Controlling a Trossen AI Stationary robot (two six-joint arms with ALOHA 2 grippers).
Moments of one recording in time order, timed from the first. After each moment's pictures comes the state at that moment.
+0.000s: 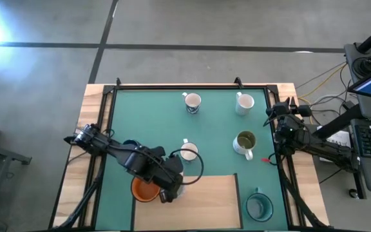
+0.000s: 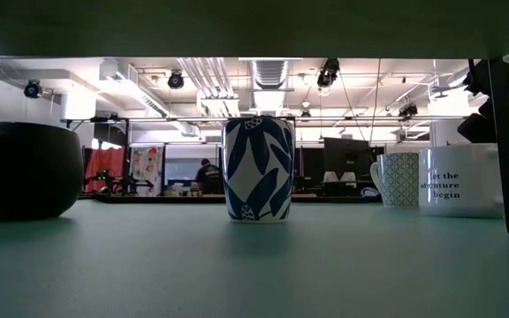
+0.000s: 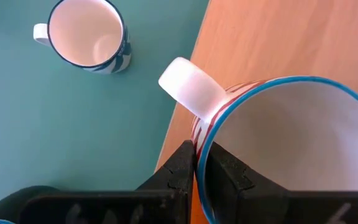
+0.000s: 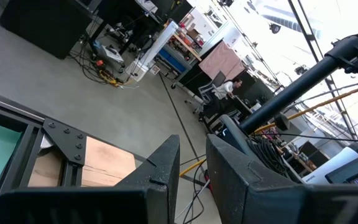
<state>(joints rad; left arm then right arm) -0.48 1.94 2.18 -1.48 -0.17 -0.81 -0.41 0.10 0.01 0.15 1.54 -0.84</state>
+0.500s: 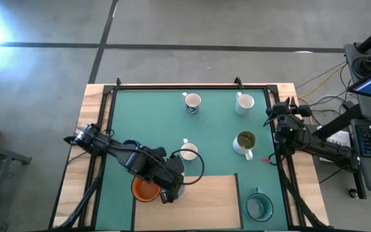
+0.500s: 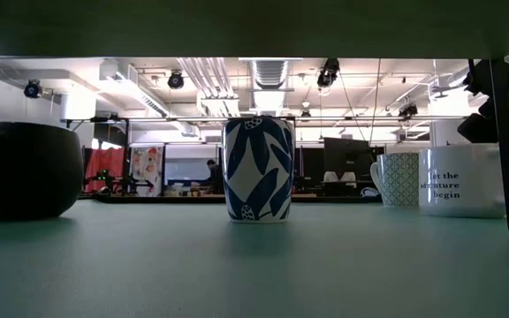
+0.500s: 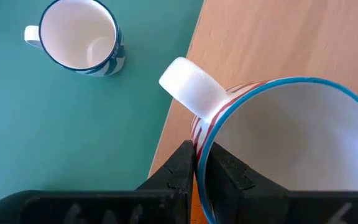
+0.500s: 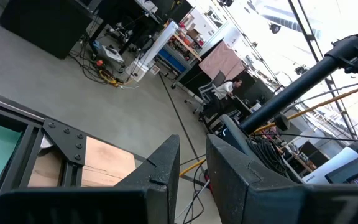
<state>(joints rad) -0.48 1.94 2.17 -1.45 -0.16 -0.81 -0.41 0.10 0.01 0.15 1.54 -0.84</state>
